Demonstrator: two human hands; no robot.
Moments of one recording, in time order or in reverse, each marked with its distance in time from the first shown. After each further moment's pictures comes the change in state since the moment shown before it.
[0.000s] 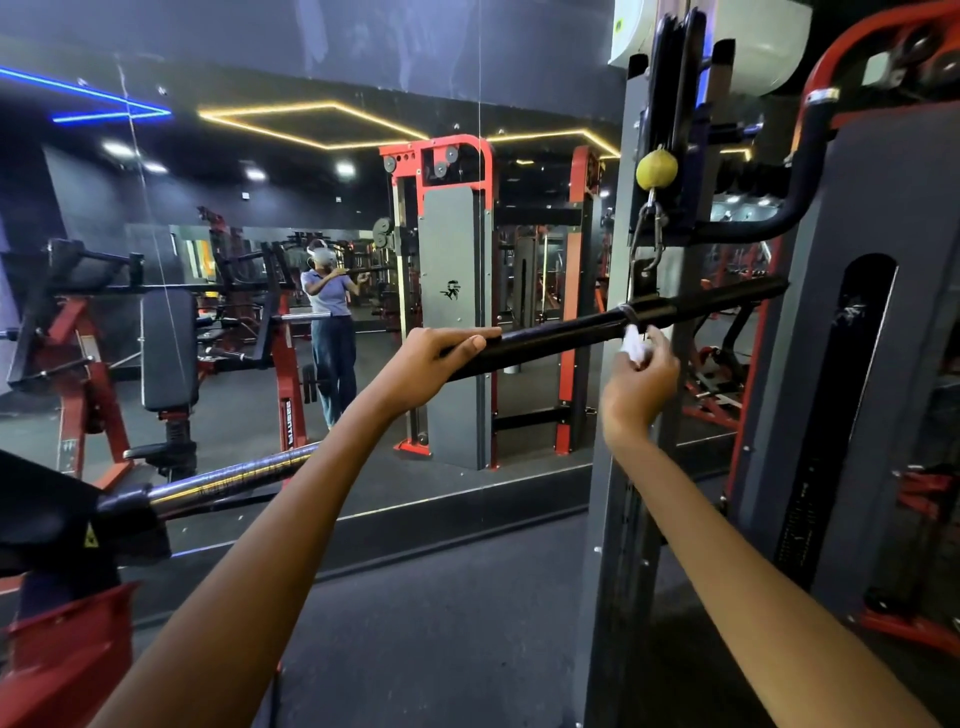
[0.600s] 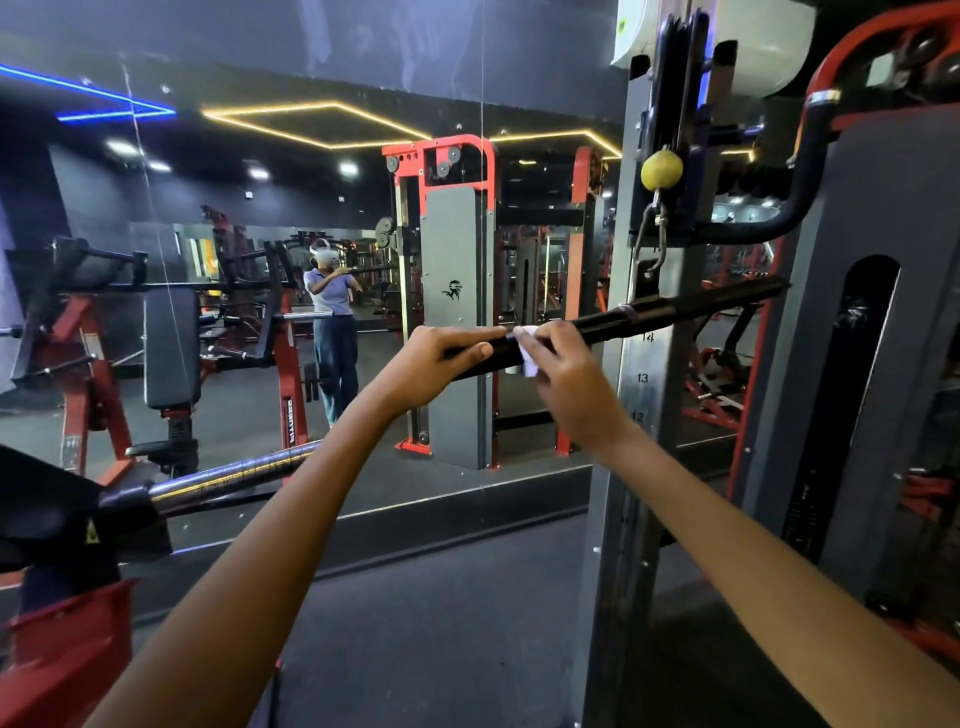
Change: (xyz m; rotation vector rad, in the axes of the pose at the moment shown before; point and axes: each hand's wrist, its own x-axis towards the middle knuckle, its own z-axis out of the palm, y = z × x) left_hand 0.003 0.005 0.002 0.029 -0.014 0.048; right_hand -0.009 -0.010 0.008 -0.467 -0.519 -1.115
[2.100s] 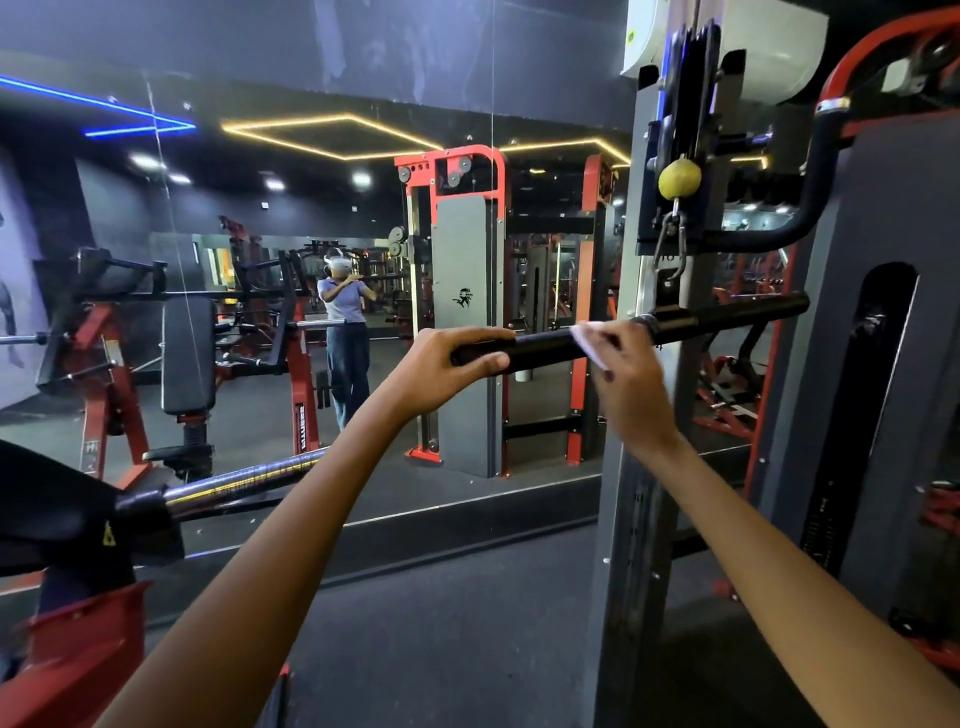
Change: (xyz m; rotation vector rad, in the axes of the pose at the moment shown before) left_hand -0.001 0.014 -0.004 0.004 0.056 0.028; right_hand -0.013 0.039 -0.013 -0.005 0.246 0.089
